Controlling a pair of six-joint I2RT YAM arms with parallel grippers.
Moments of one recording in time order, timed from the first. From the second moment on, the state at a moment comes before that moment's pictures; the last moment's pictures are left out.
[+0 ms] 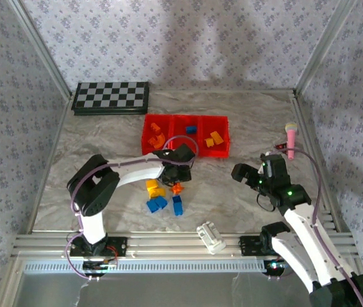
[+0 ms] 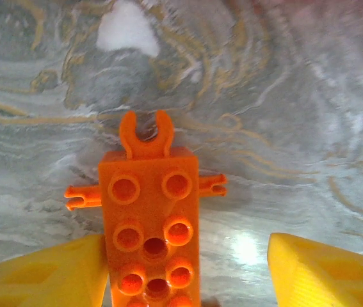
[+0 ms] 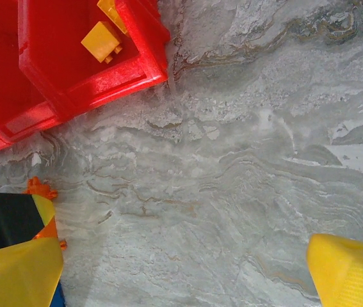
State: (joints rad) left arm -0.90 1.82 1.16 -0.56 -0.12 -0.98; right arm 0.25 0.69 0.59 -0.70 -0.10 0.63
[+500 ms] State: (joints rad) left arm -0.90 1.82 1.20 -0.65 -0.15 -0.87; right arm 0.24 0.69 0.59 -0.71 -0.10 0.63
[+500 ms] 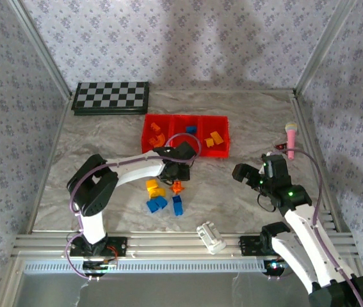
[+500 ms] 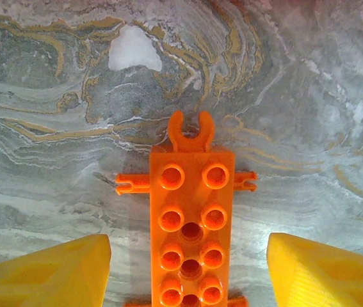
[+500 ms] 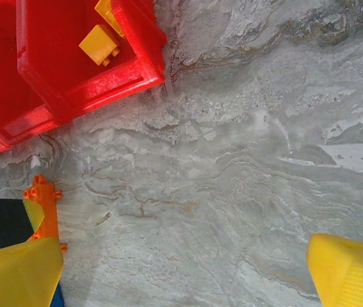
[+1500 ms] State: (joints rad) left arm -0.92 1.90 1.26 -0.73 -0.20 -0.78; right arm 0.24 0.69 0.59 -0.71 -0.09 0.63
